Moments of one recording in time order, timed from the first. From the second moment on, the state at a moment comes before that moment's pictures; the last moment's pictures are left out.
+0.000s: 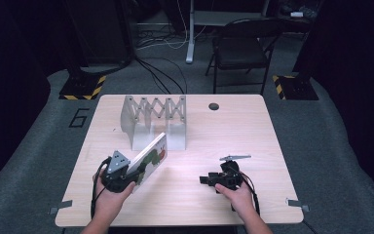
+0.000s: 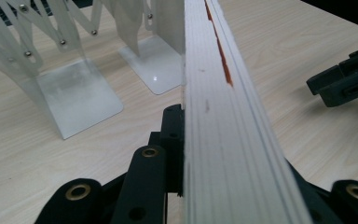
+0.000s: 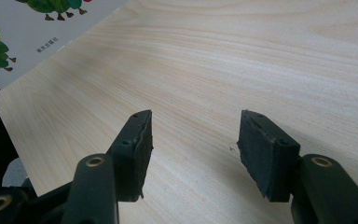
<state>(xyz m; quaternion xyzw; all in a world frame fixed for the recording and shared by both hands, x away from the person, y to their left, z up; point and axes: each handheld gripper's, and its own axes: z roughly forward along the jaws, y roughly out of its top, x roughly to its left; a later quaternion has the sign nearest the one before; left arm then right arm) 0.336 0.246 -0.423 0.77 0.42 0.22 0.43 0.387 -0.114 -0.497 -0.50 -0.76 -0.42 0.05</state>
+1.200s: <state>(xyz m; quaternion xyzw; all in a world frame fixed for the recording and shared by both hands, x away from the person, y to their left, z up) 0.356 0.272 -0.422 0.71 0.50 0.27 0.42 0.389 -0.109 -0.495 -0.49 -0.76 -0.42 0.05</state>
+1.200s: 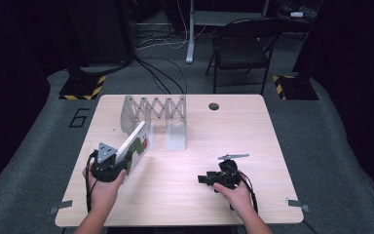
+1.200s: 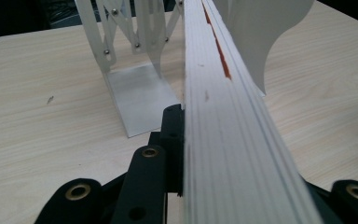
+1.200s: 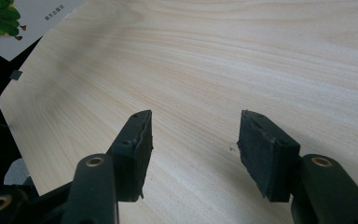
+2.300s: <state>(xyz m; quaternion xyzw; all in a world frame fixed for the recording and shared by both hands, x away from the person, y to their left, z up) 0.396 0.280 -0.428 0.67 0.54 0.31 0.40 0.380 -0.114 -0.493 -0.50 -0.75 -0.43 0.05</state>
